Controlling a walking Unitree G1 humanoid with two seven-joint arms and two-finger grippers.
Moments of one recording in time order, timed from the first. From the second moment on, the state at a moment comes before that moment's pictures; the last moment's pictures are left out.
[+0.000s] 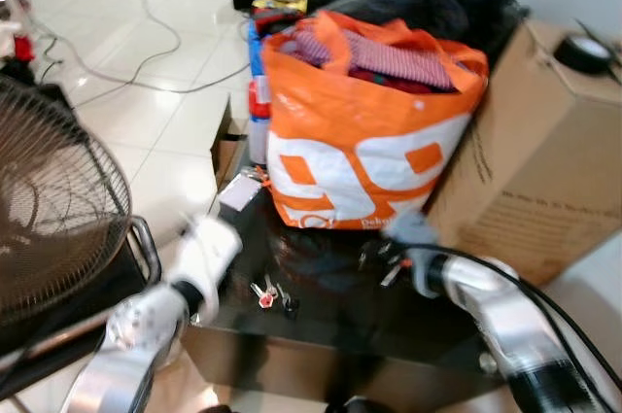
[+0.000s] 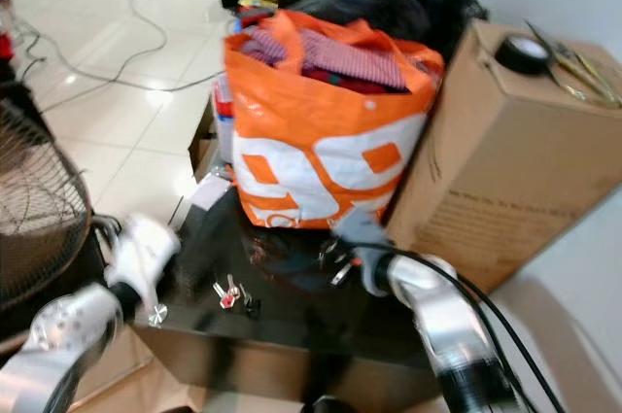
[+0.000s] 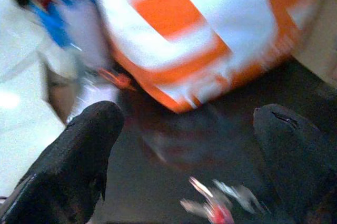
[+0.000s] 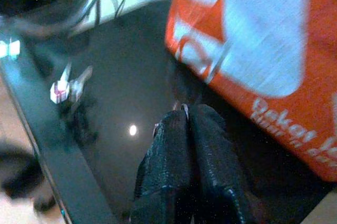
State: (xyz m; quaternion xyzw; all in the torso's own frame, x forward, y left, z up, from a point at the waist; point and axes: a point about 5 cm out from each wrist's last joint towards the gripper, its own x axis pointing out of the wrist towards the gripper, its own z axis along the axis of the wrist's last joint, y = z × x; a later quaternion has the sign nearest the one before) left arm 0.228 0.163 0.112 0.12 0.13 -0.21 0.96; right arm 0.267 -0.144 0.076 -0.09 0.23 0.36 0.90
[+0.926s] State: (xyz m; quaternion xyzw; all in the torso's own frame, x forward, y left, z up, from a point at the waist) left arm 0.276 0.171 0.138 0.13 0.04 -0.11 0.98; right arm 0.273 -0.150 0.125 0.08 0.08 0.03 0.99
